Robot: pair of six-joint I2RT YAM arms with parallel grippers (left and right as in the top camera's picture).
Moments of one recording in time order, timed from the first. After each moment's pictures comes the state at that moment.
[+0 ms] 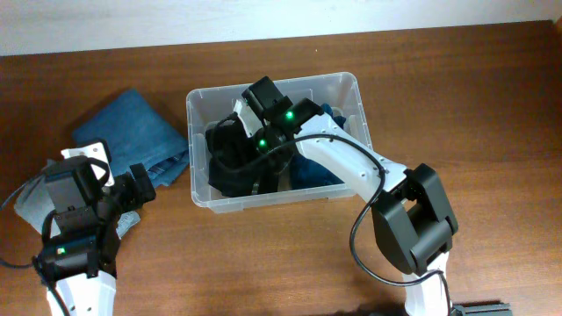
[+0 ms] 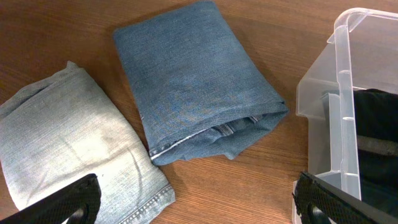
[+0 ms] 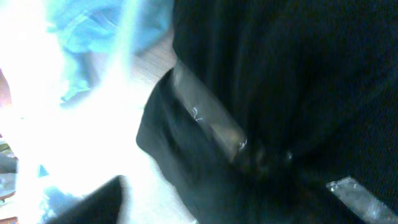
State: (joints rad) left arm 0.21 1.02 0.91 -0.66 -0.03 -0.05; right arm 0.60 2.08 1.70 -0.78 -0.46 0.27
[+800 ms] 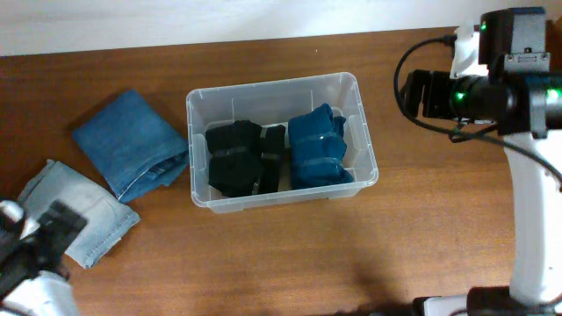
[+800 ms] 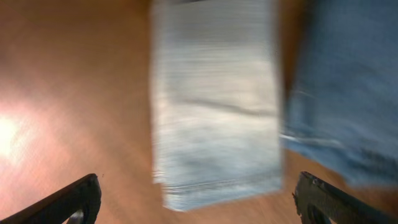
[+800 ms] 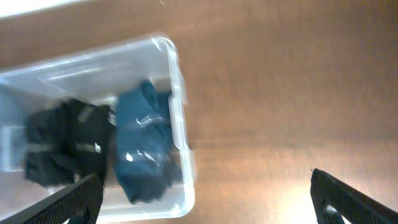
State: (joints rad) left arm 0.75 1.10 0.91 -0.79 0.03 -0.15; right arm -0.04 1.55 1.94 -1.38 -0.12 0.12
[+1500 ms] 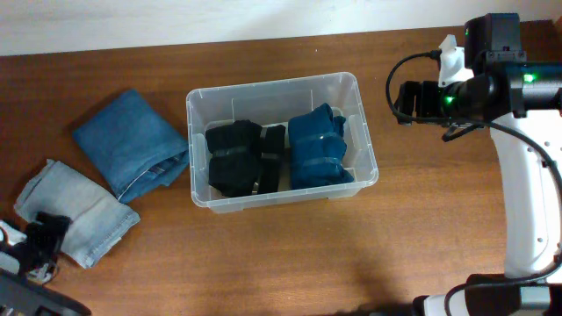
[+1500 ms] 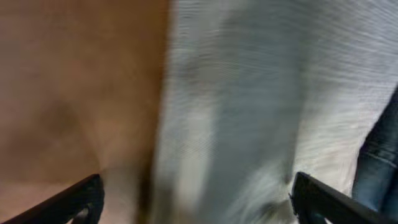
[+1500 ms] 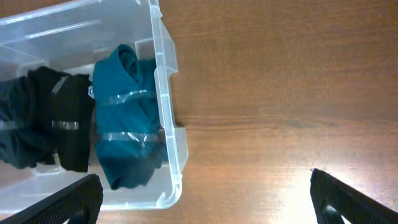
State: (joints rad) left arm 0.99 1.74 0.94 -0.47 0.40 -0.17; right arm -0.06 1.61 1.85 -1.38 -0.16 0.07
